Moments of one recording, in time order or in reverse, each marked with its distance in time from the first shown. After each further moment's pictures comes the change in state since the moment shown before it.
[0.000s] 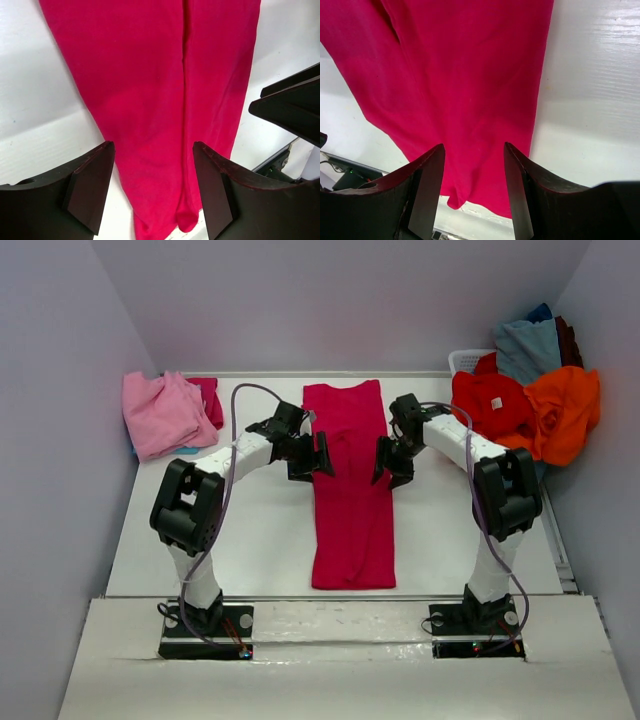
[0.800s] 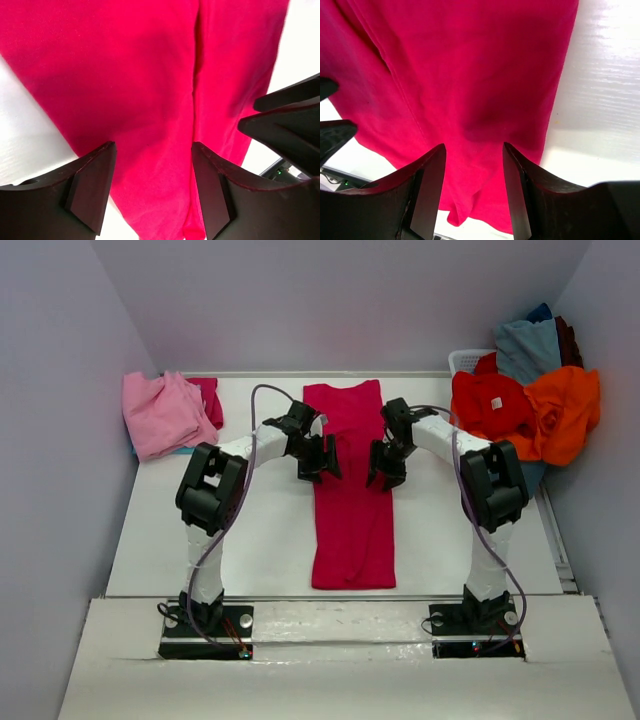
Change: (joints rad) left arm -0.006 0.219 0.162 -0.026 0.059 0.047; right arm 0.023 0.100 0.031 0.038 0.019 0.017
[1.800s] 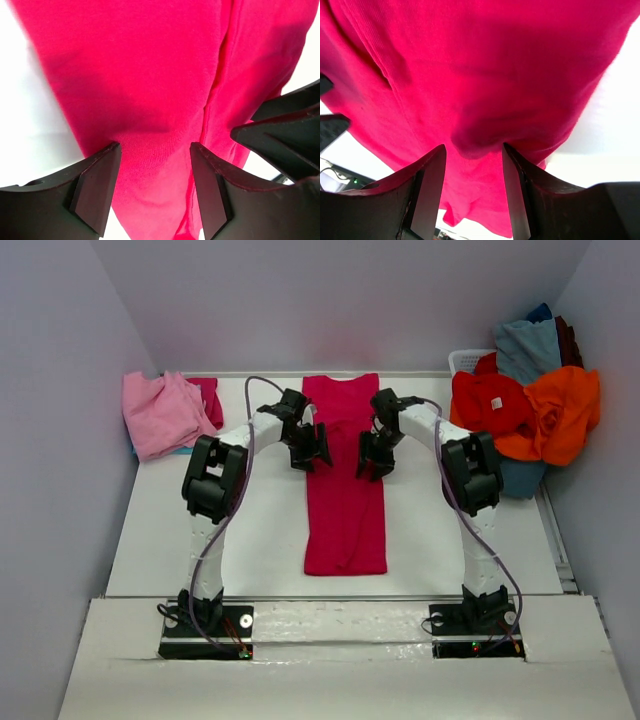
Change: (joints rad) left arm 0.071 0.127 0.179 -0.114 -0.019 0.006; right arm 0.000 0.221 0.275 -0.071 -0.027 -0.054
